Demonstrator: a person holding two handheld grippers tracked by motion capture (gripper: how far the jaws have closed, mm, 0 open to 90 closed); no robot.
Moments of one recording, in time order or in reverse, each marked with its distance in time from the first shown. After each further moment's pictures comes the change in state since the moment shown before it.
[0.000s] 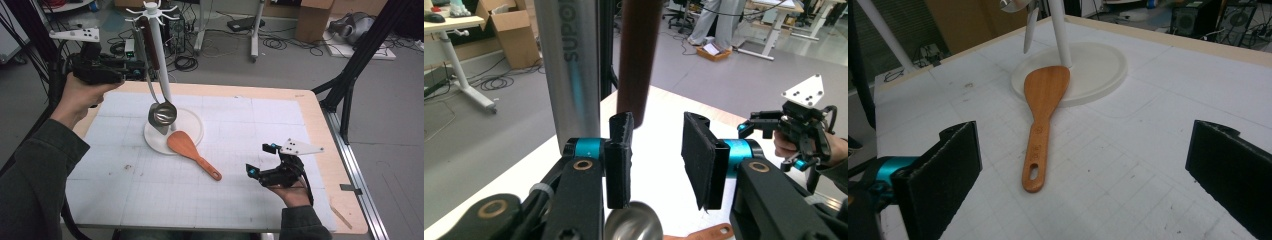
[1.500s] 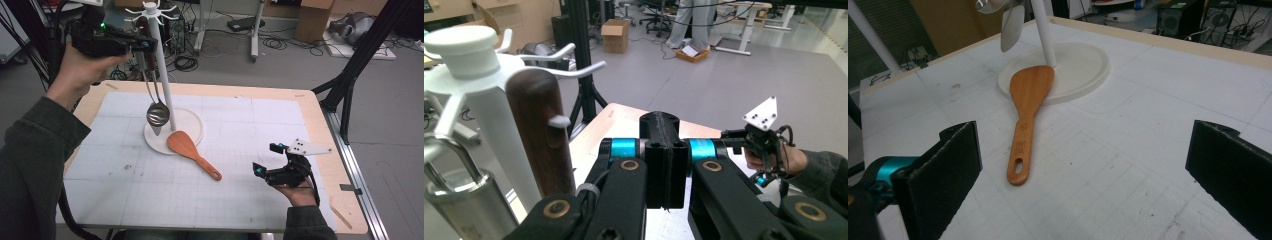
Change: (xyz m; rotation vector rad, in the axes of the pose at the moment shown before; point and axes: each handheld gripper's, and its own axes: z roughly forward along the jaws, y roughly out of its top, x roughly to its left) left arm -0.029 0.076 0.009 -0.007 -0.072 0.096; right arm -0.008 -0.002 -0.013 -0.009 -0.039 0.010
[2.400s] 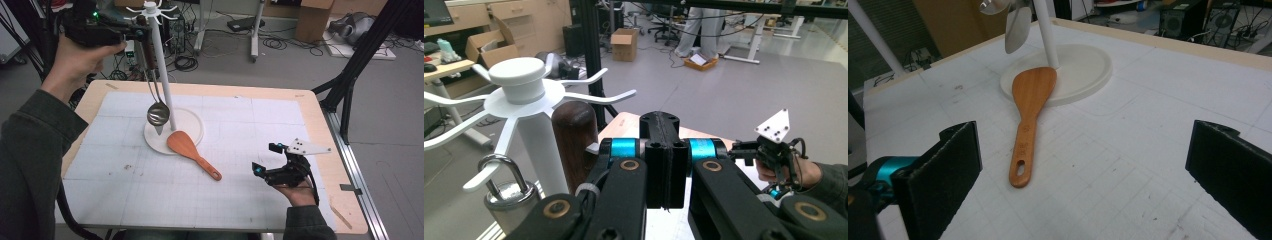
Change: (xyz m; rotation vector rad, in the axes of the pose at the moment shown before) left arm 0.012 0.008 -0.011 -0.033 0.028 0.001; right arm 0.001 0.001 0.002 -0.005 0.009 0.005
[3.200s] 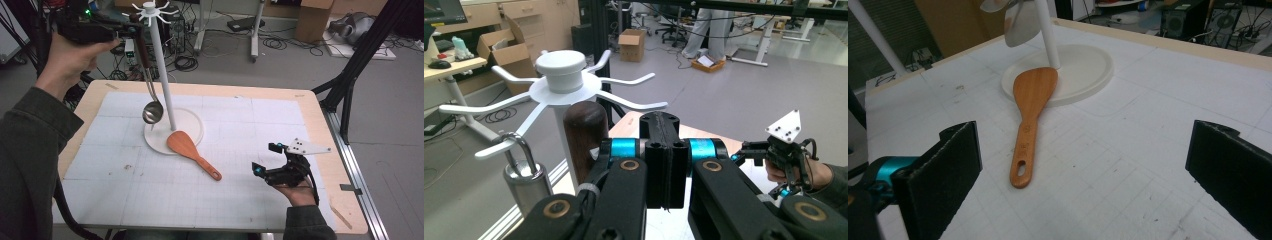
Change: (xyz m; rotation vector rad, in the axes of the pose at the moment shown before) left arm 0.013 -0.003 -0.010 -0.004 0.031 -0.014; right arm -0.001 0.000 0.001 -0.001 0.005 -0.005
